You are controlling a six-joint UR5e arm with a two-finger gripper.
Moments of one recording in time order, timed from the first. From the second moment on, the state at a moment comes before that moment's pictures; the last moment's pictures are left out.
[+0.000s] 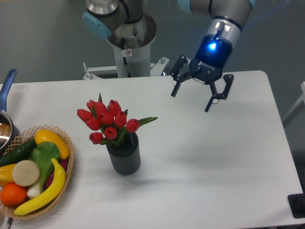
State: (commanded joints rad) arm 2.91 -1.65 -1.81 -0.91 0.43 1.16
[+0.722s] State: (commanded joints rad) arm 2.81 -1.61 -1.90 -0.91 0.65 1.18
